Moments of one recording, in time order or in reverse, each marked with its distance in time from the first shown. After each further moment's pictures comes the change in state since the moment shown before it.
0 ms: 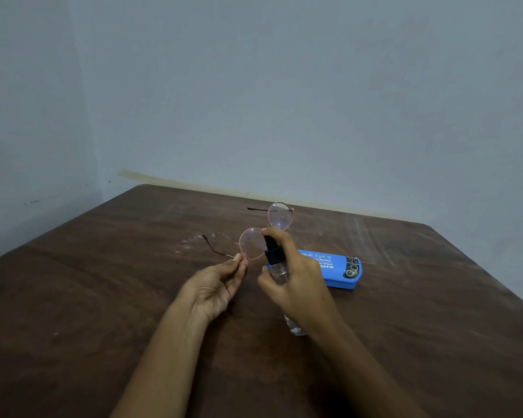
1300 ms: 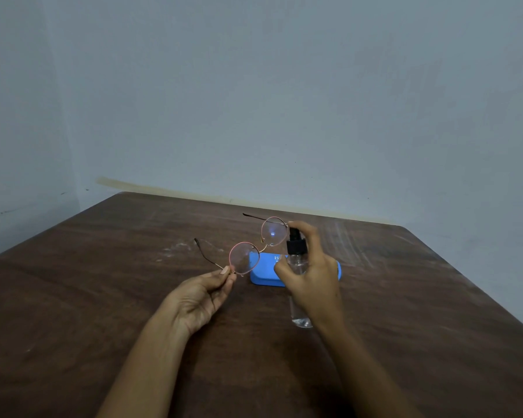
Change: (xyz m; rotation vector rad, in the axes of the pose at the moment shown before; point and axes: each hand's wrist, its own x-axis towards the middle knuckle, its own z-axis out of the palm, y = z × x) left_hand -0.004 -0.006 0.001 0.142 -0.022 -0.014; right_hand -0.003 0.013 -0.031 0.127 0.240 0.138
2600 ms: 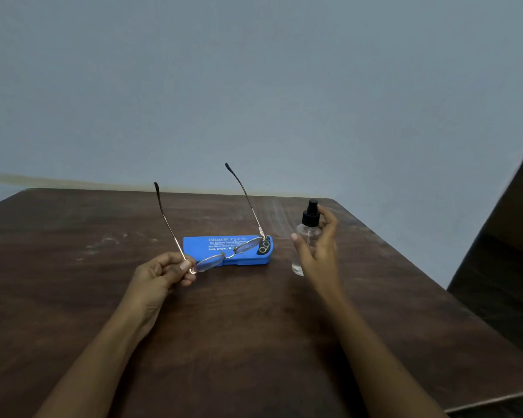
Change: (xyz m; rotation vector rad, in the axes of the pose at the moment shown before) left_hand 0.009 -0.038 0.011 0.583 -0.187 0.457; right_hand -0.015 0.070 -0.085 -0.023 0.292 0.134
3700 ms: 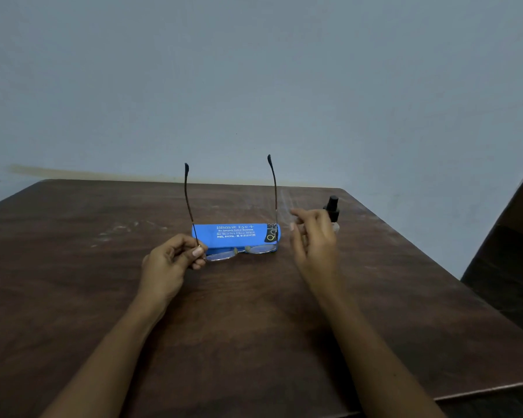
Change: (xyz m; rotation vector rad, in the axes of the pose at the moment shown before) left_hand 0.001 -0.007 0.000 0.318 0.065 0.247; right_hand -0.018 -0.017 0.009 -0.237 -0.002 -0.270
